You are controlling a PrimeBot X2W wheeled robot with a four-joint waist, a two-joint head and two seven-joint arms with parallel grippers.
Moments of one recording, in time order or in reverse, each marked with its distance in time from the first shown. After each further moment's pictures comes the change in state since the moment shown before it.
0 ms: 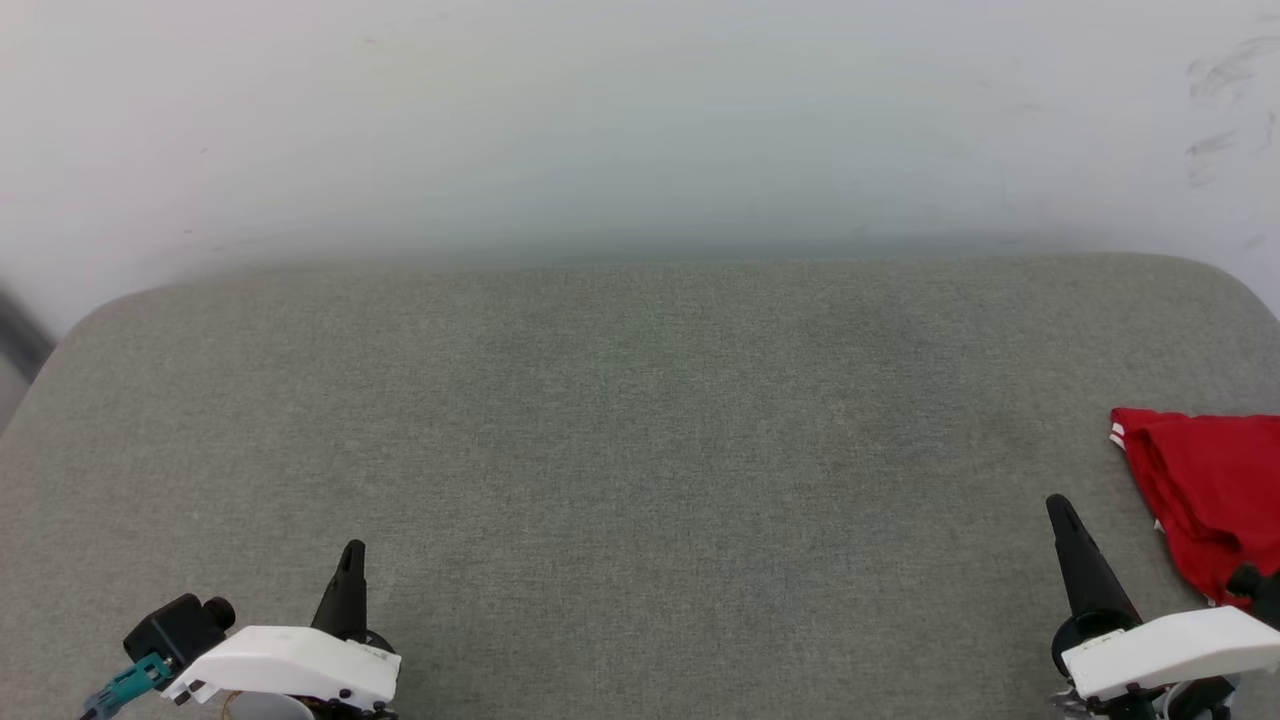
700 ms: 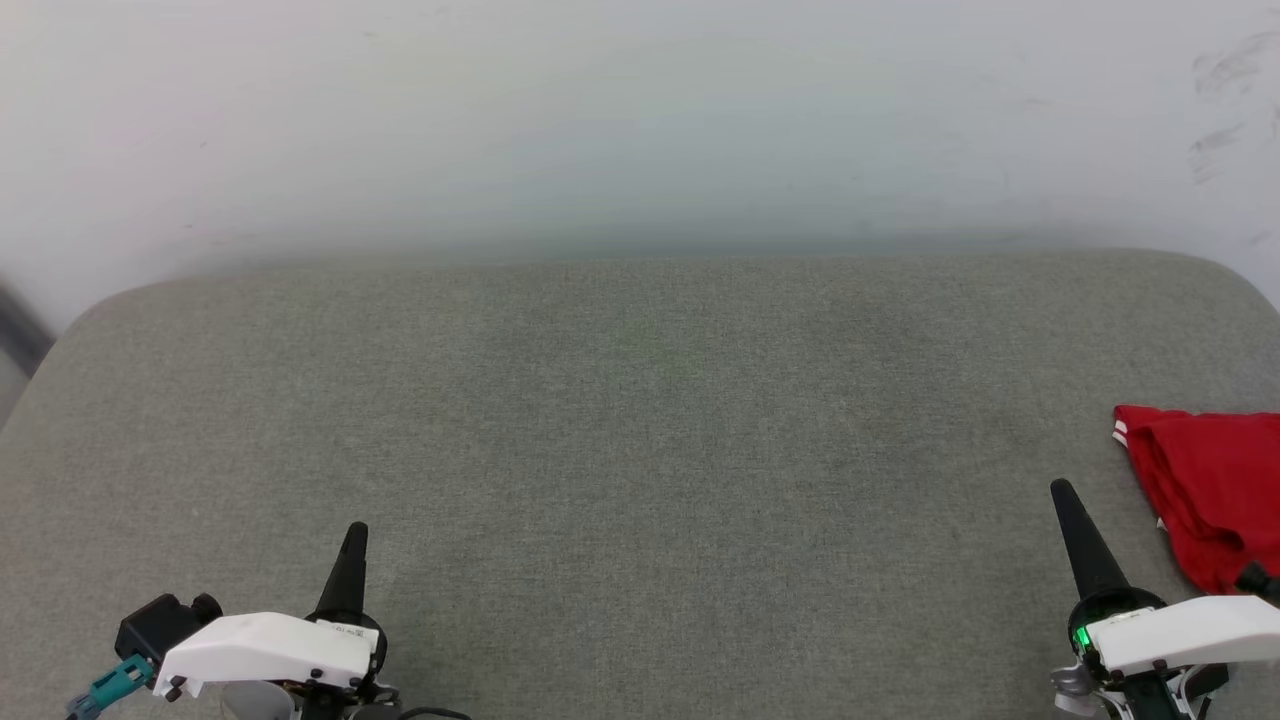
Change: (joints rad) left arm -0.023 -0.039 0.067 0.005 -0.199 -0.058 0.062; right arm -0.041 0.006 -0.017 0.045 0.236 0.000 0.018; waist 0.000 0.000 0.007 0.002
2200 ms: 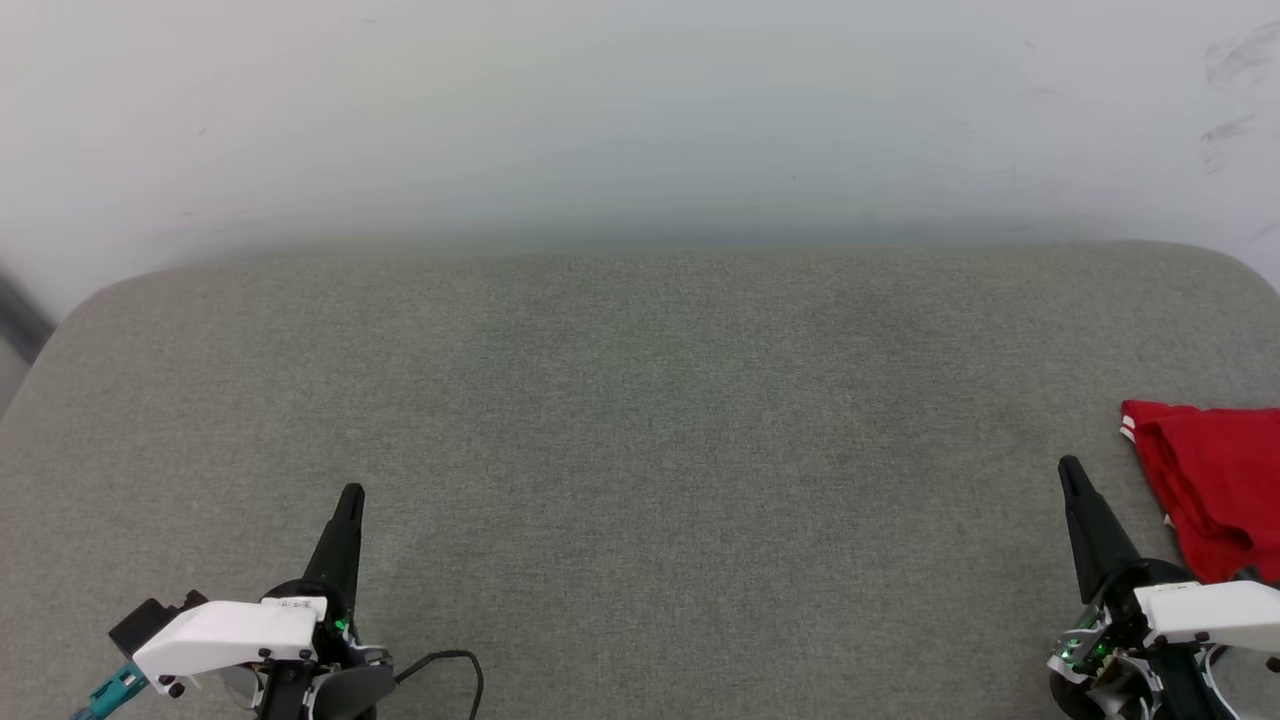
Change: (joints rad) left arm -0.044 -0.072 0.114 0.010 -0.337 -0.095 0.106; right arm -0.064 0.010 -0.026 0.078 0.402 0.000 0.034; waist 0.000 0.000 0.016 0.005
